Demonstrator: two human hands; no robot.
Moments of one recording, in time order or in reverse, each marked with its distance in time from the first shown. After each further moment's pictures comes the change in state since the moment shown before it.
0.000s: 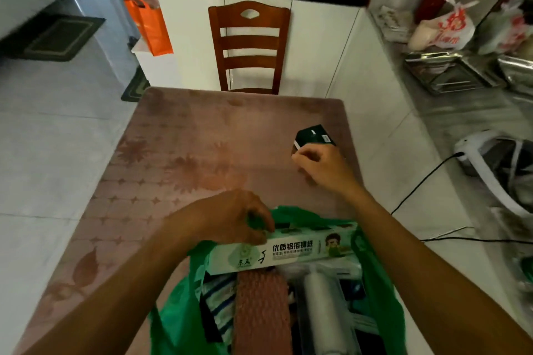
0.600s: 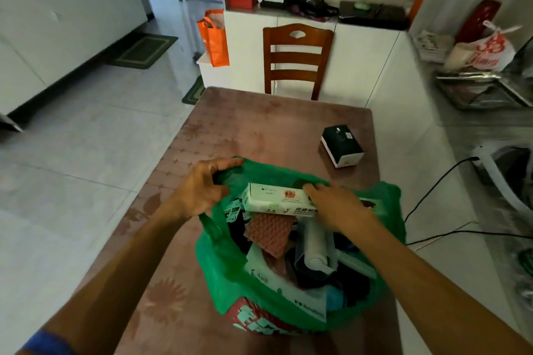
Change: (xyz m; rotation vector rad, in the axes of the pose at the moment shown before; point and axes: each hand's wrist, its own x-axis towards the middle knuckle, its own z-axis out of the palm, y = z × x) left_hand -0.140 0.024 0.063 -0.536 0.744 -0.149; right_hand -0.160 -0.029 0.002 -1.035 -0.422 -0.297
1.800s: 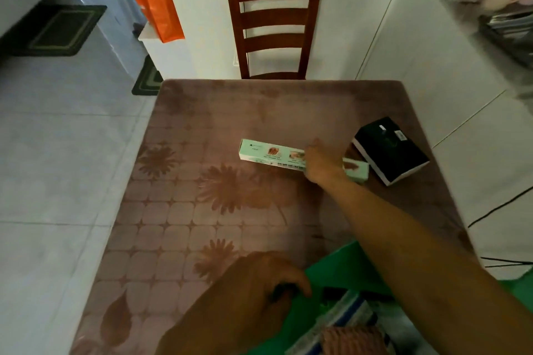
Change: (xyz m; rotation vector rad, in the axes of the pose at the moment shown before) left_hand 0.158 -0.111 0.001 0.237 -0.601 0.158; right_hand 0.373 0.040 0.073 0.298 0.008 0.528
